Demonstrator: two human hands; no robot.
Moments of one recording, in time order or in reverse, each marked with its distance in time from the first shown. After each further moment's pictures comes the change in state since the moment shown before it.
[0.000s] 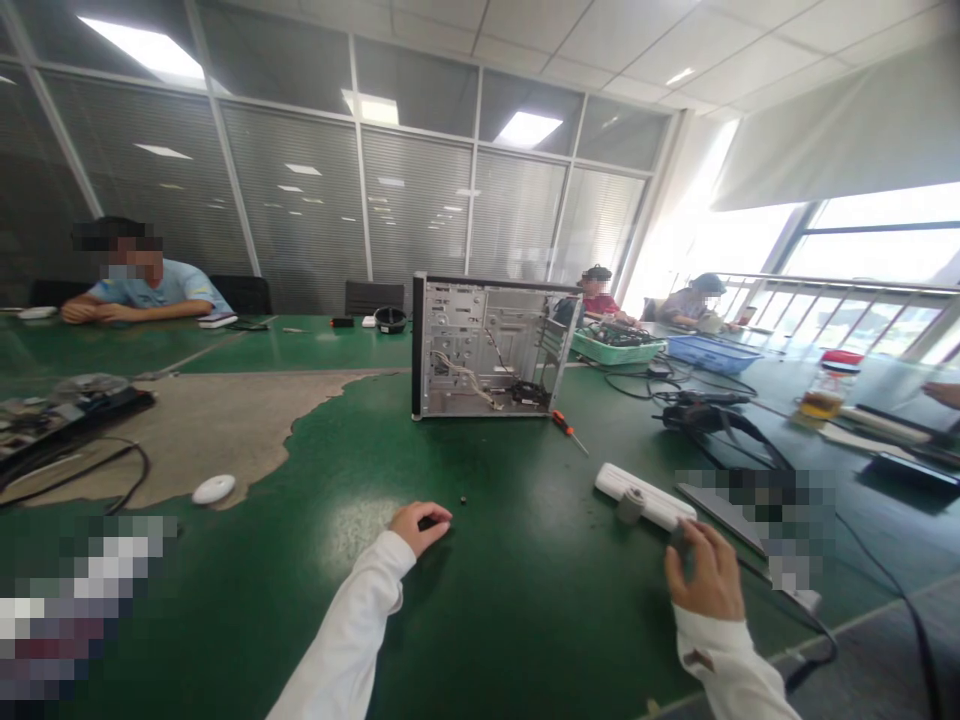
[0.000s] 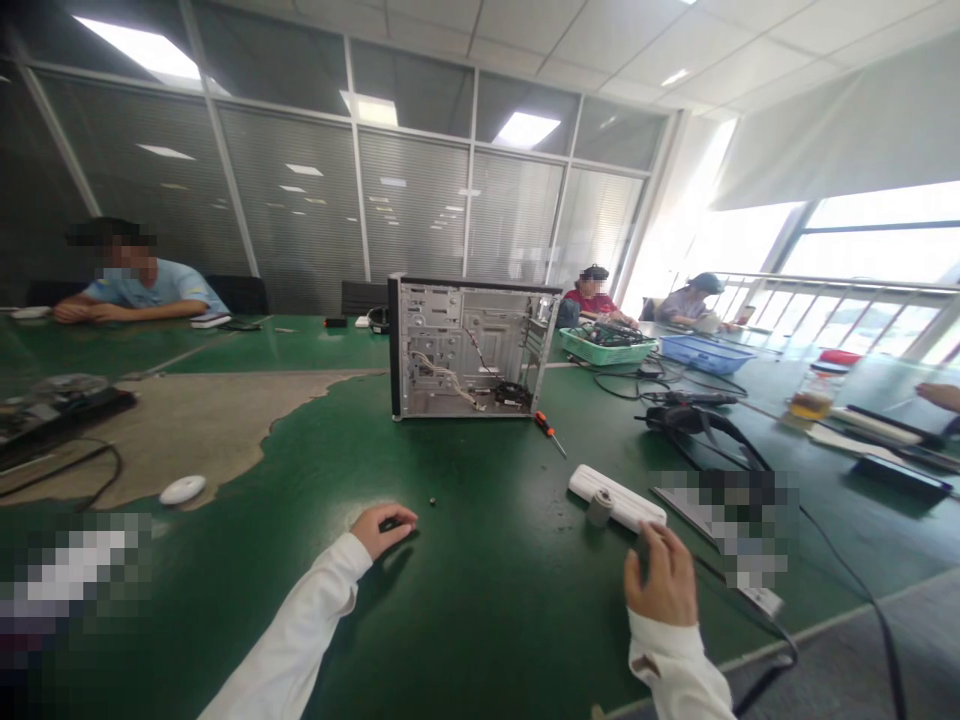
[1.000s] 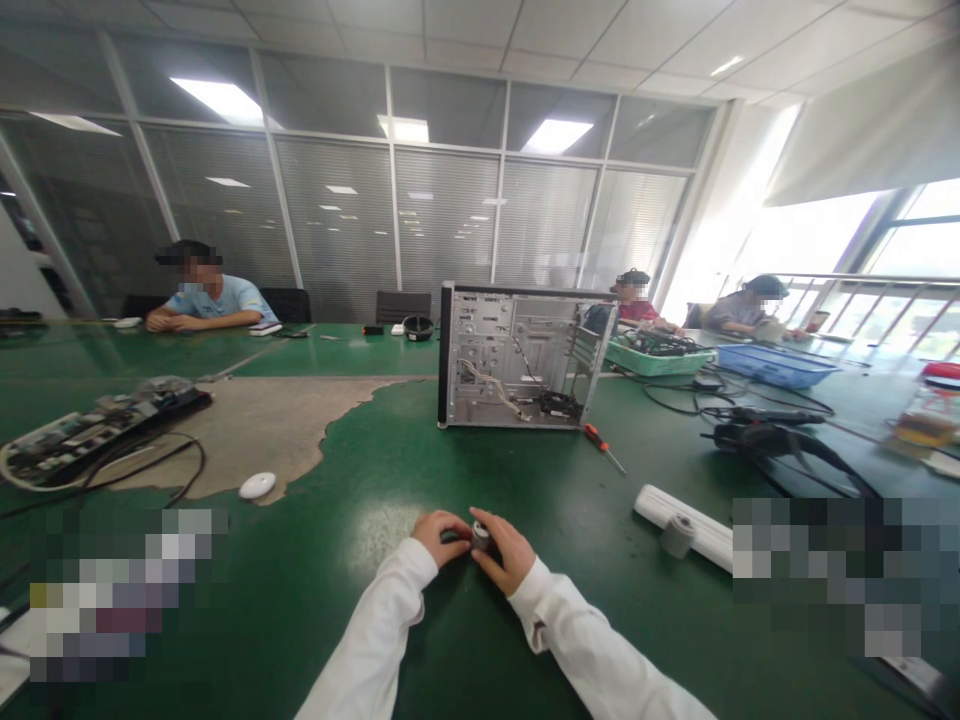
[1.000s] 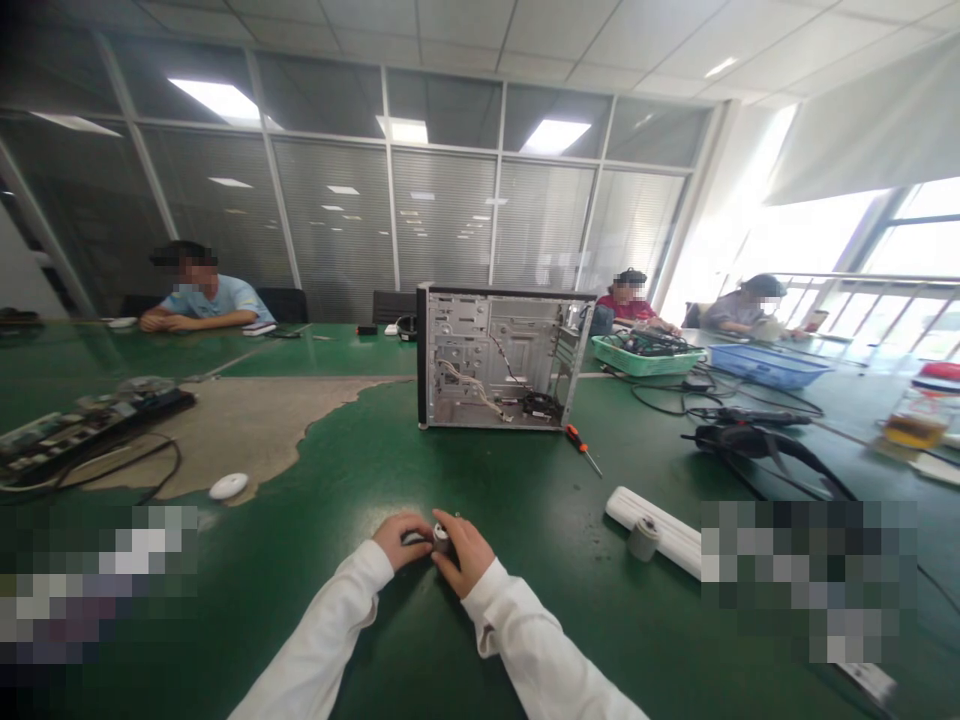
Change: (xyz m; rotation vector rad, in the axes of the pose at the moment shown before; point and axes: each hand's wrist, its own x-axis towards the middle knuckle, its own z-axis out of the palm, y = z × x) left_hand -0.005 0.003 -0.007 0.080 0.020 0.007; right_hand 0.005 -0.231 0.085 0.824 -0.765 -0.315
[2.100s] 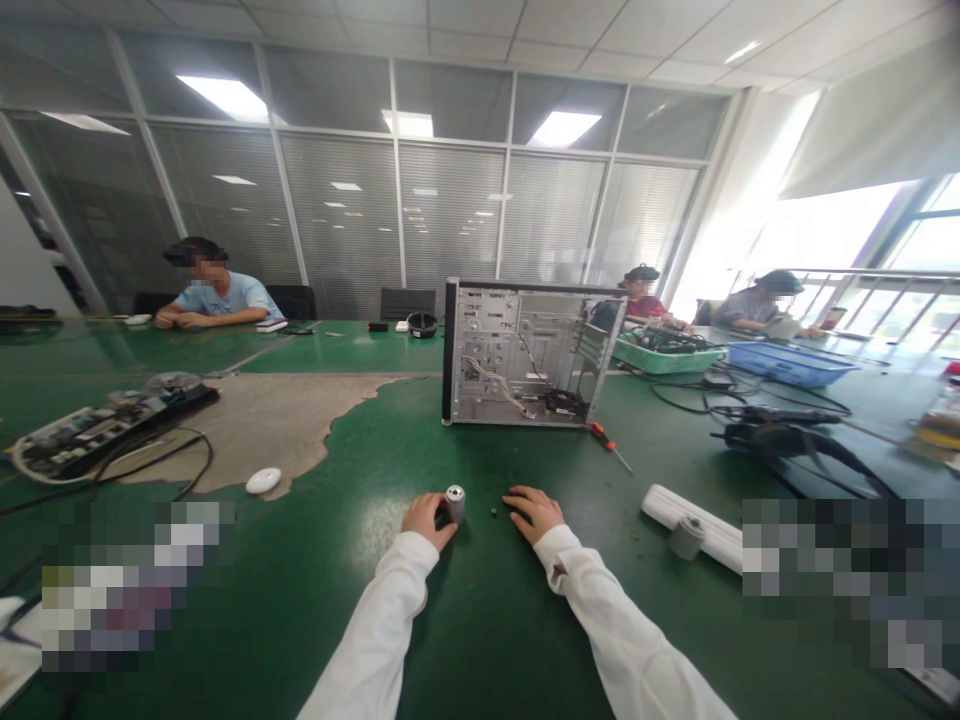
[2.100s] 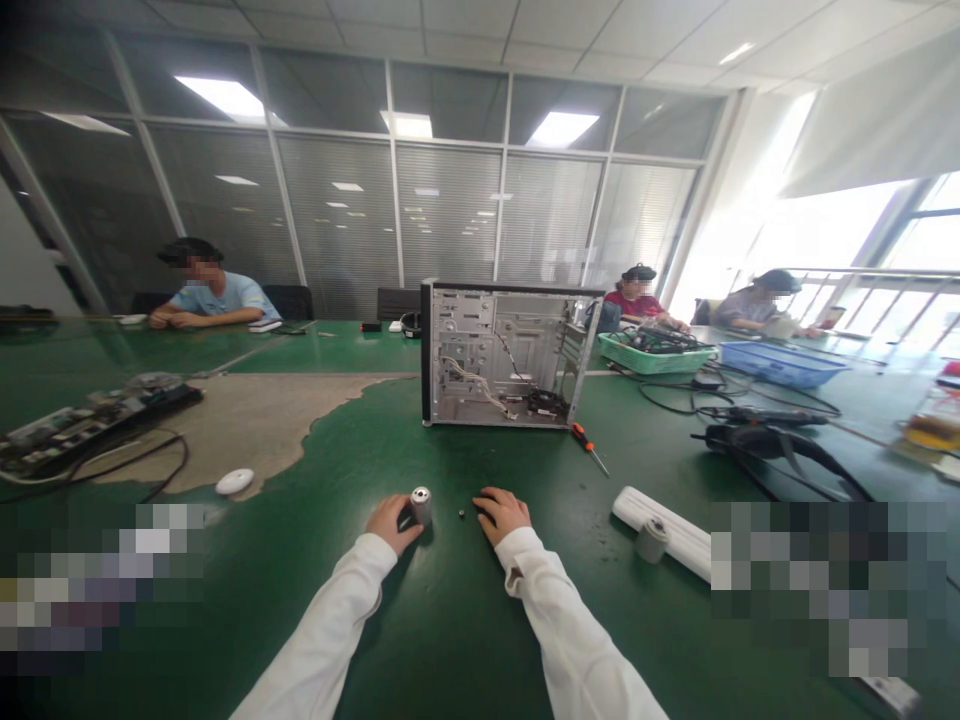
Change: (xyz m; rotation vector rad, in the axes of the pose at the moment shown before) left_hand 0.006 -0.019 -0.002 0.094 0.283 -0.210; right_hand 0.012 0.076 -0.015 -0.305 -0.030 0.273
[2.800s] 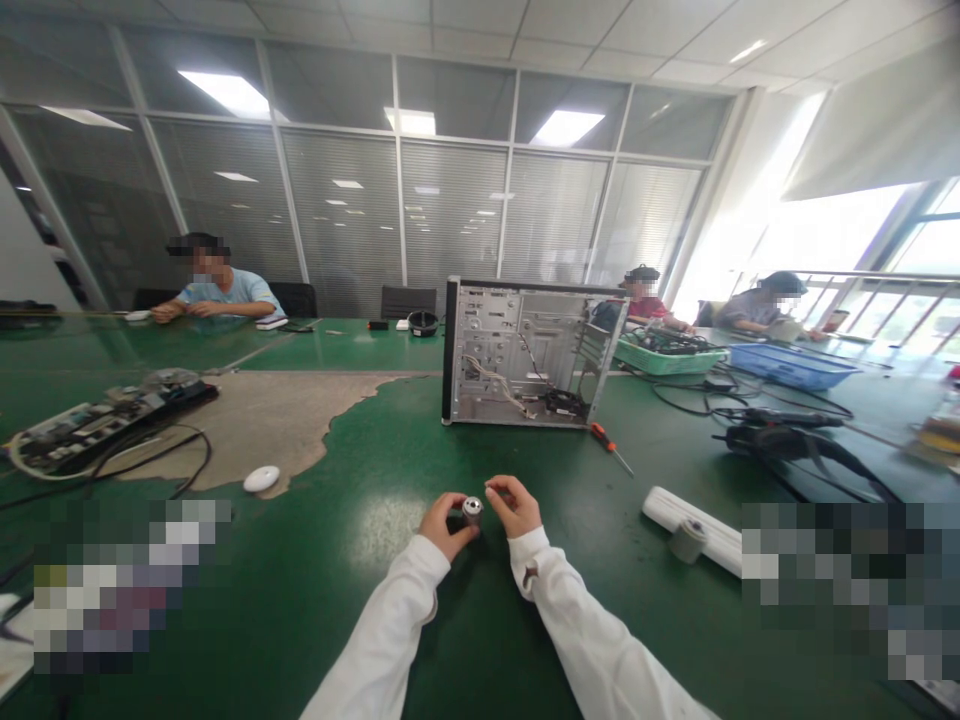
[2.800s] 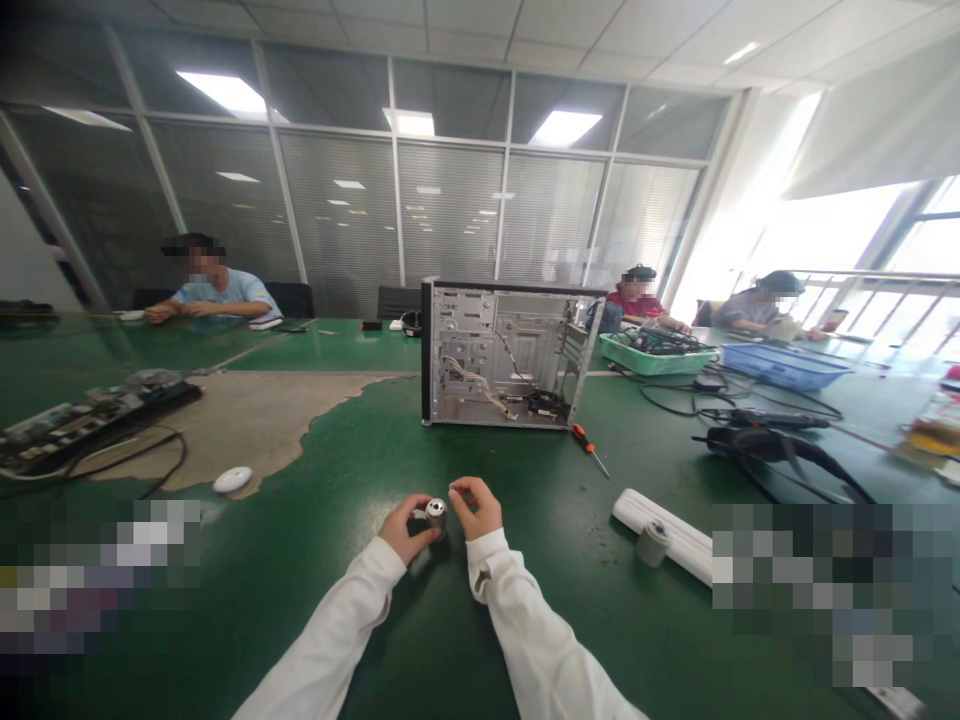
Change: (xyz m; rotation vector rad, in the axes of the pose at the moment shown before) left_hand -0.011 0.035 0.005 -0.341 -0.022 0.089; right_hand 0.018 -0.057 0.007 0.631 0.338 0.002
